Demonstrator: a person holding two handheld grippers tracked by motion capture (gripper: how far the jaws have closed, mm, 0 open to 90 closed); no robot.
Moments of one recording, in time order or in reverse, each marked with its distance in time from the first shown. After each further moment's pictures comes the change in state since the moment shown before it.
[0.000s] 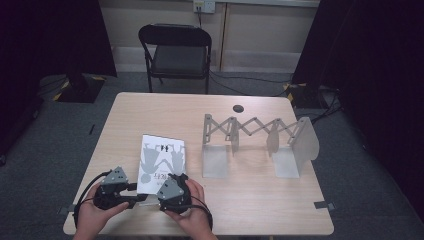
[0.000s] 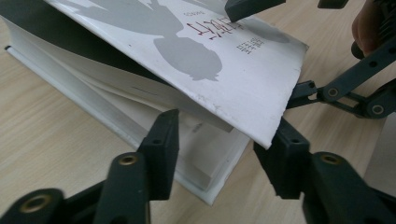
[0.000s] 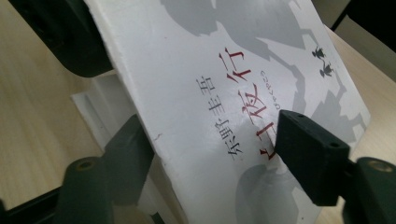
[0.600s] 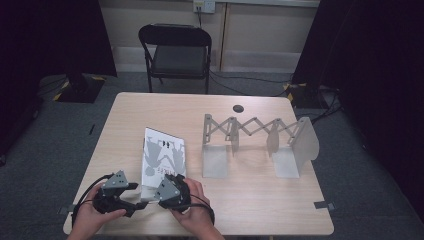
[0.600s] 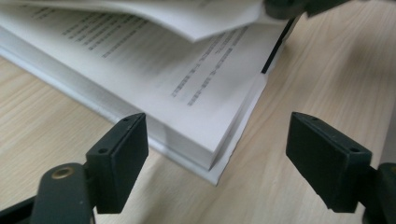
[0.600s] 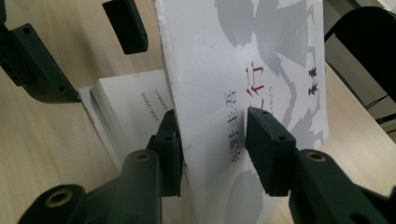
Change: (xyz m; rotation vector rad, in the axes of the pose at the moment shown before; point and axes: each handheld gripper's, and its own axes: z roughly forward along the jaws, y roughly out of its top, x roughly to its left) left arm 0.011 -0.016 0.005 0.037 -0.039 0.072; right arm -0.005 0.020 -0.019 0.029 -0.040 -0.117
